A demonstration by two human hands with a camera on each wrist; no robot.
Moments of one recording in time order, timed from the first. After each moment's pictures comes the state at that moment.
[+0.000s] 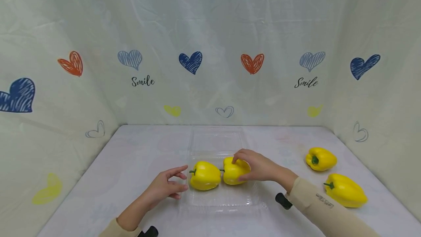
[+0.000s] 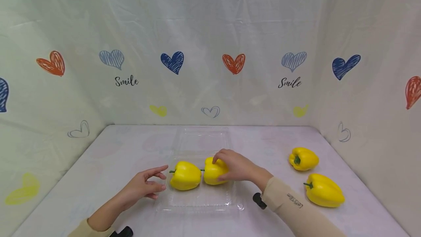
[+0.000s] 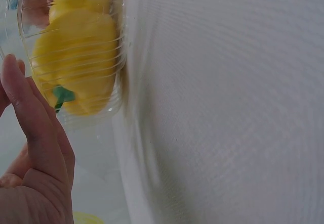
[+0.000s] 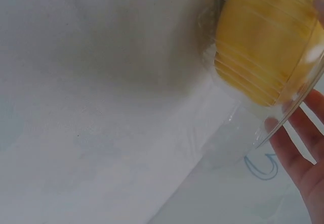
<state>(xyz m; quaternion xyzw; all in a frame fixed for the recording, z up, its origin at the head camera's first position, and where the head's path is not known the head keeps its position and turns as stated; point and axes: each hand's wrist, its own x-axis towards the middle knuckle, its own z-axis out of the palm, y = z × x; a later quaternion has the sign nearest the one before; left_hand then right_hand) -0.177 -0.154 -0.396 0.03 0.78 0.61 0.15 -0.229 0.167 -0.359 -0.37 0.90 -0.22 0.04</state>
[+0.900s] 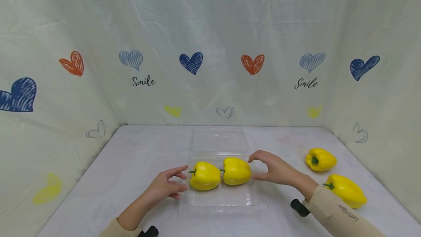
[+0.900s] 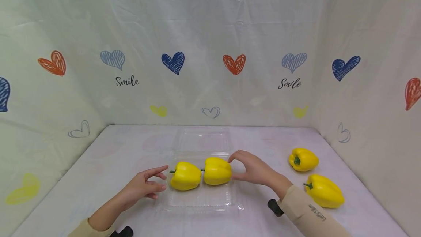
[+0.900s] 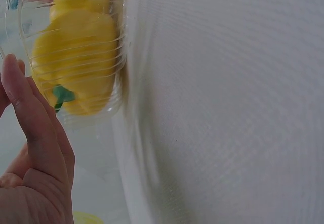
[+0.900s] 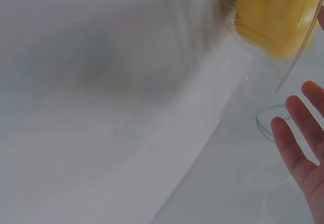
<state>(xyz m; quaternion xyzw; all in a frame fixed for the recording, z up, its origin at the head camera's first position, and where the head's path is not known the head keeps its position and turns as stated) -0.177 -0.155 -0.397 0.03 0.78 0.61 0.15 -0.221 0.212 -0.362 -0.37 0.90 -0.25 -0.02</state>
